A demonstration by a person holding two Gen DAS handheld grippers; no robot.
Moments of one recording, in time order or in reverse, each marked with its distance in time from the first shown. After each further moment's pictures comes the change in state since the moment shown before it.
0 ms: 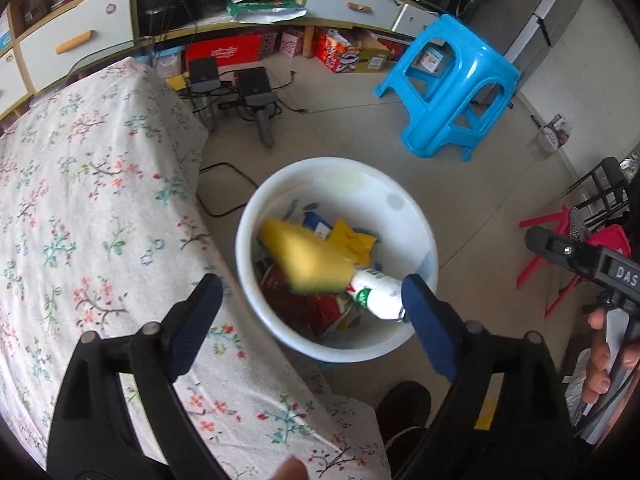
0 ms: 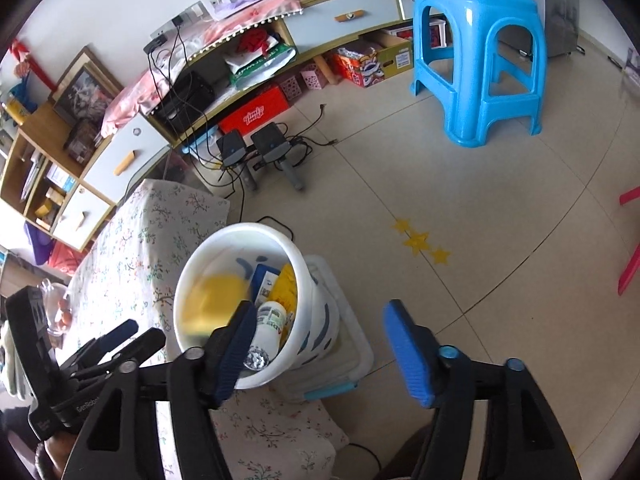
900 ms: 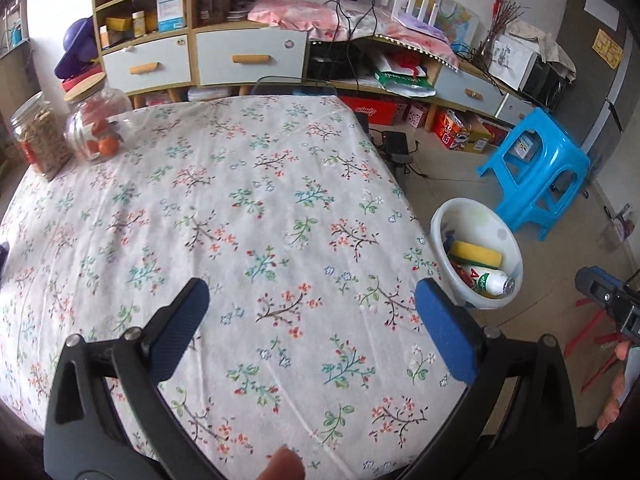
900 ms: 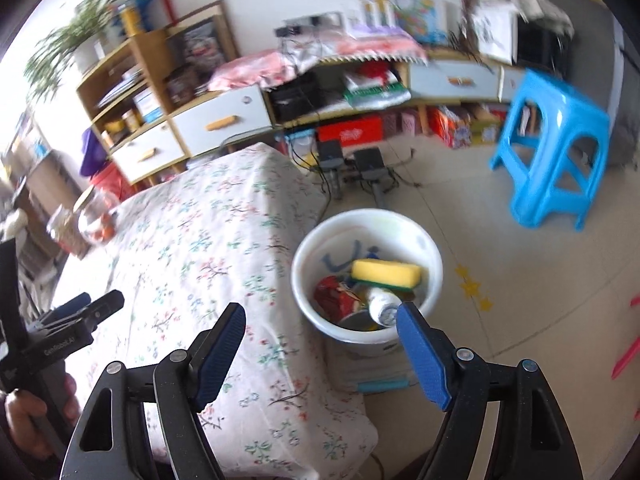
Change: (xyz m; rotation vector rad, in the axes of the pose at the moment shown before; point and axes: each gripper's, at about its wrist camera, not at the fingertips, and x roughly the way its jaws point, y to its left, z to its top) left arm -0.142 0.110 -0.120 -0.248 -0.265 0.295; right arm -0.052 0.148 -0.107 -0.400 -0.195 0.051
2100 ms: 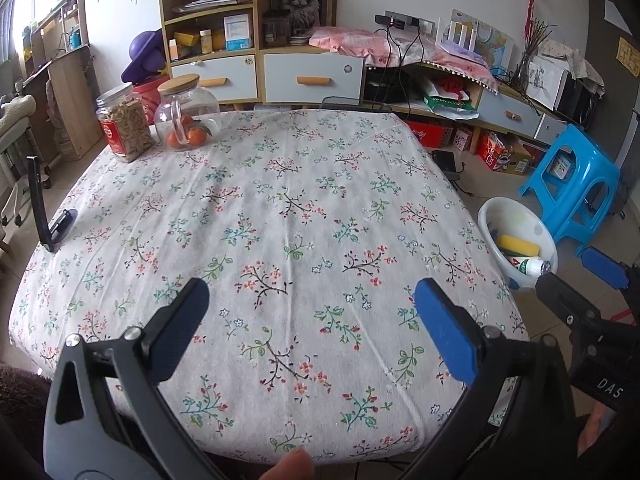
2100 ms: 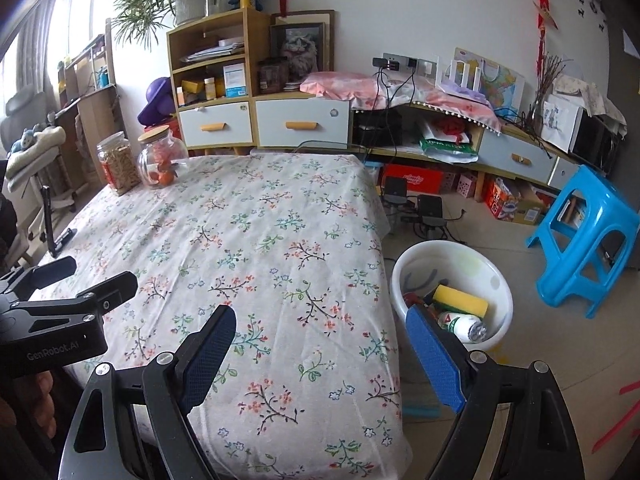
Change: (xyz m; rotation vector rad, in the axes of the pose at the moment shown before) left arm -0.047 0.032 -0.056 -0.043 -0.115 0.178; right arm 0.005 0.109 -0.056 -0.269 -0.093 0.064
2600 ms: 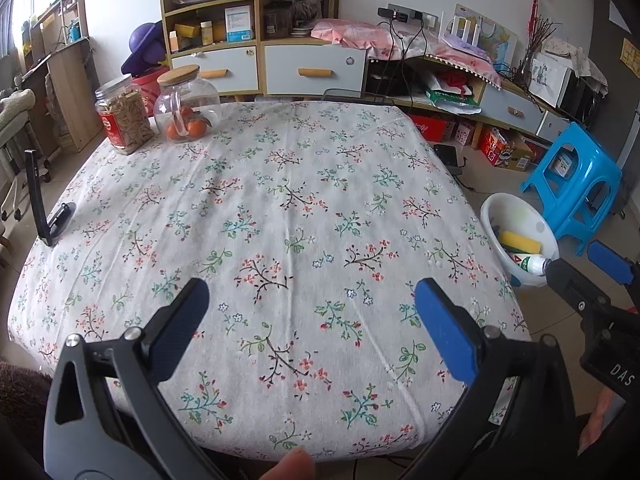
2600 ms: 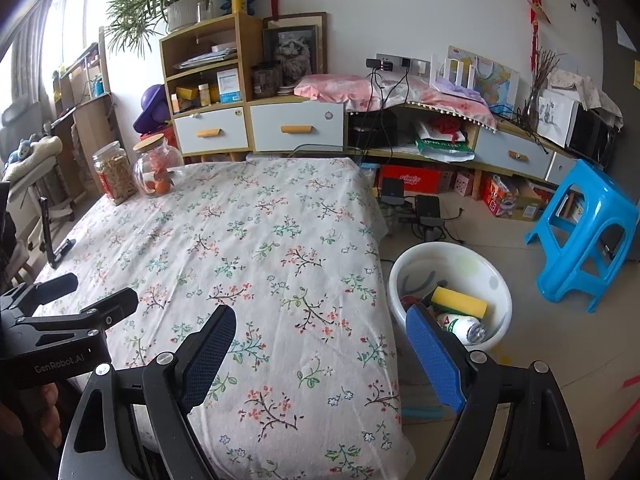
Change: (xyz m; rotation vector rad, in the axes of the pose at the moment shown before) left arm 0.004 0.000 0.000 -0.005 0.029 0.001; right arm -0.002 -0.004 0.005 0.032 -0.014 0.001
